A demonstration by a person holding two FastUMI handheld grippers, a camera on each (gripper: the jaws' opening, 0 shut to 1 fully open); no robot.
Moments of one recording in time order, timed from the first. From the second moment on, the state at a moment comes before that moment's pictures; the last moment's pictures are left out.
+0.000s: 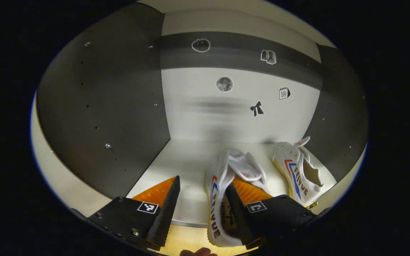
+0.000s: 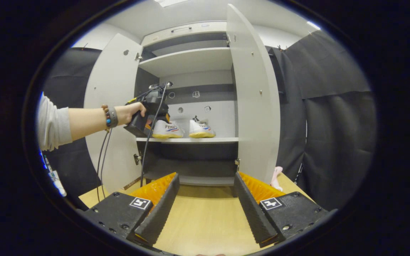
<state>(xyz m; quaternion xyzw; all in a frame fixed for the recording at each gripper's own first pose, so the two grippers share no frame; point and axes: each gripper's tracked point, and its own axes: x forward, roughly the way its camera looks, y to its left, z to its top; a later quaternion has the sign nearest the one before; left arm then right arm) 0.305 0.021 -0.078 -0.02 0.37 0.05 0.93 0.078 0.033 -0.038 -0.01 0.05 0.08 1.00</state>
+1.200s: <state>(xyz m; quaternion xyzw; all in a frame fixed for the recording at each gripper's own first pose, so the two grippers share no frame) -0.053 -0.033 0.051 -0.09 0.07 -0.03 0.99 0.047 -0.094 0.080 -0.02 -0.05 -0.02 1.00</state>
